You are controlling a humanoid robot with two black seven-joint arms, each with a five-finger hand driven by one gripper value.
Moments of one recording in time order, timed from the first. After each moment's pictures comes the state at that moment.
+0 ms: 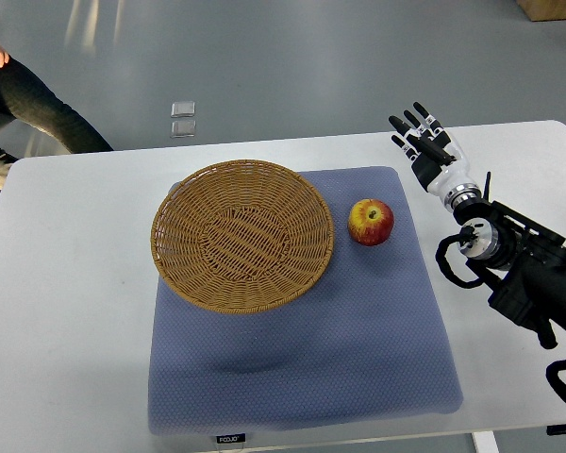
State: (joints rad) left arm -0.01 0.00 -0.12 -0.13 0.07 -0.05 -0.03; right arm 0.78 -0.10 0.66 0.46 0.08 0.17 0.40
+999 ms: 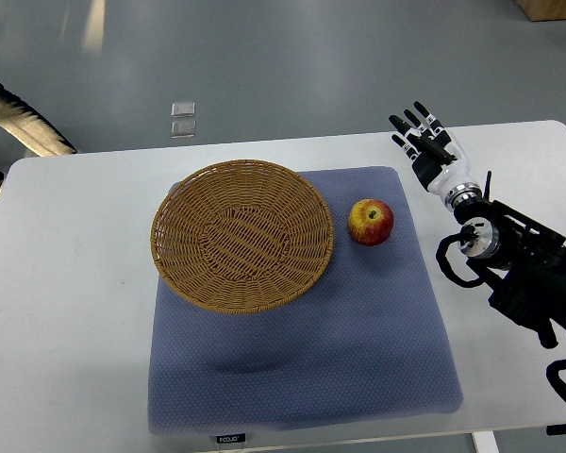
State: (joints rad) left arm -0.01 0.00 -0.11 -0.13 0.07 -0.05 -0.03; right arm 0.78 -0.10 0.66 0.46 0.08 0.18 0.40
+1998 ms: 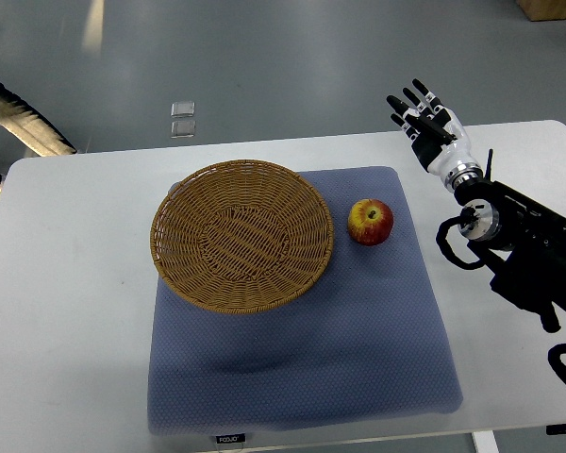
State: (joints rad) left arm -0.01 0.00 -0.11 -0.13 0.07 -0.05 -0.03; right arm 0.85 -0.12 0.65 0.48 0.03 0.15 0.40
